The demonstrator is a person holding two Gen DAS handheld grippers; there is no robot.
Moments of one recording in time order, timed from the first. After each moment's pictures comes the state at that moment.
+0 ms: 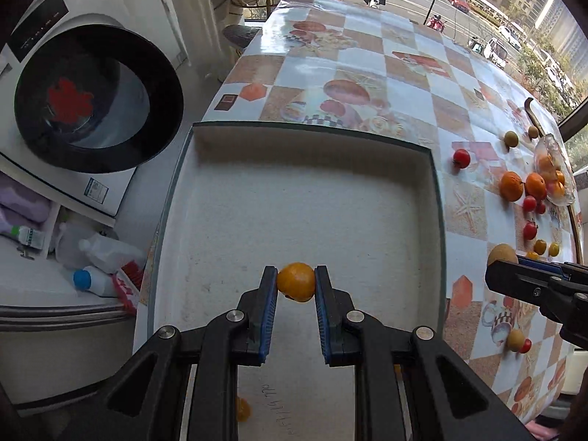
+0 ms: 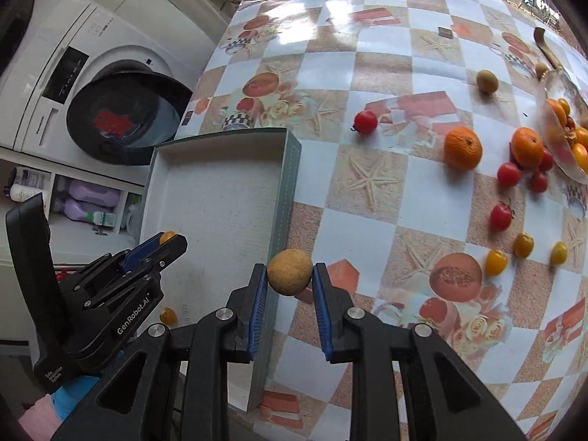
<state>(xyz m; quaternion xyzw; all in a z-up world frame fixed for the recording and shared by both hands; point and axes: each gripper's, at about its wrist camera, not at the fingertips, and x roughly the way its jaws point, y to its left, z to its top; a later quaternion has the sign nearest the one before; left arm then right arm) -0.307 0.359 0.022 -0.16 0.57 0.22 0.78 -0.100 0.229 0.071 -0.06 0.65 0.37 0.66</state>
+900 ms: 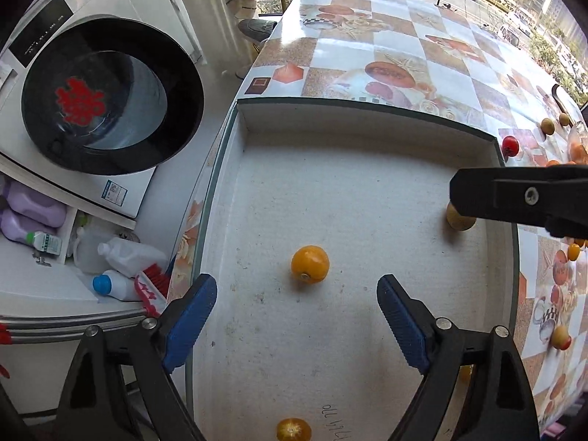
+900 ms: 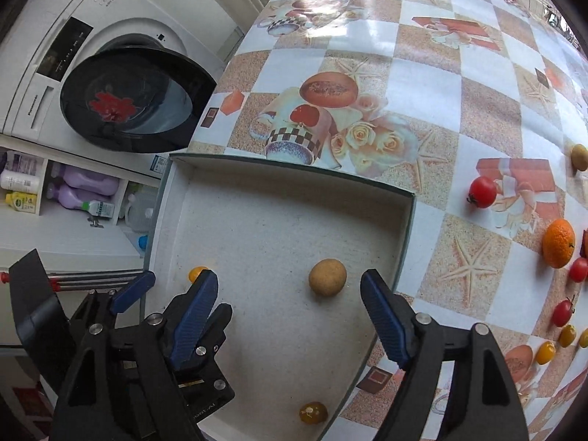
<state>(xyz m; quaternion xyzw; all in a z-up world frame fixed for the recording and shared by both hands) -0.312 0.373 0.002 -0.12 0.58 0.24 0.77 -0.083 0.312 0.055 -0.08 0.65 0.38 0.66</state>
